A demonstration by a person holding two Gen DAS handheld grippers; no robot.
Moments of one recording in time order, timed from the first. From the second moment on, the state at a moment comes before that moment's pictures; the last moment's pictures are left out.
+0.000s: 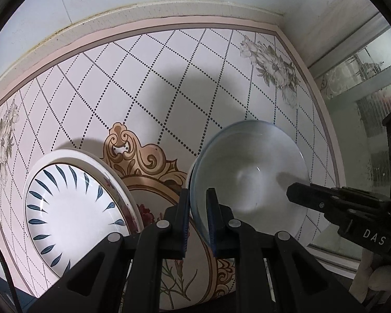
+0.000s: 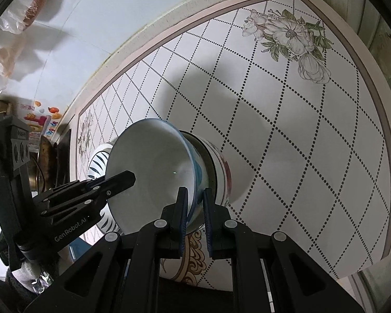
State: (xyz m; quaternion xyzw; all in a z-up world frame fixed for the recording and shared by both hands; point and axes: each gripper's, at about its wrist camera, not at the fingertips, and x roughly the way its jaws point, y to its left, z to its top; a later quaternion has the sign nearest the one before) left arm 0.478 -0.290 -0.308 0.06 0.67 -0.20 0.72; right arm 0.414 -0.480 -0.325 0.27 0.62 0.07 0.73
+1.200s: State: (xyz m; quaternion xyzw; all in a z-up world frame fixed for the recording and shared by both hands) left arm 0.458 -0.262 -0.190 0.06 0.60 -0.25 0.76; right arm 0.373 -0.453 -0.180 0.14 0.56 0.01 0.81
